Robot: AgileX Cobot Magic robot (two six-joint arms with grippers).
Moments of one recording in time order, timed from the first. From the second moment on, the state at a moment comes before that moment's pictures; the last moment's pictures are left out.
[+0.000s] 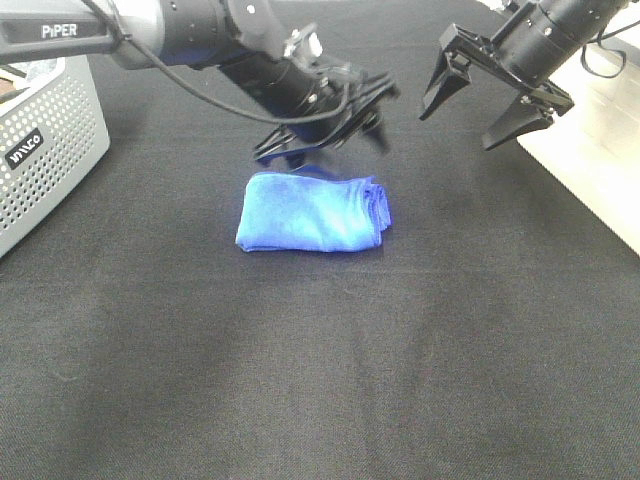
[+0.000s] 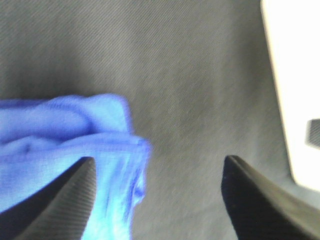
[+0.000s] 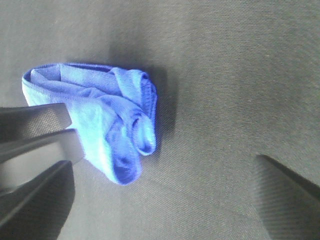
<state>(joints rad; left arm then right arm) -0.53 2.36 -1.96 -0.51 0.61 -0.37 0.07 2.16 -1.85 0.51 1.13 -0.17</state>
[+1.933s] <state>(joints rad) -0.23 2.17 -1.96 -0.37 0.97 -0.09 0.15 2.25 -1.85 0.70 1.14 -0.44</state>
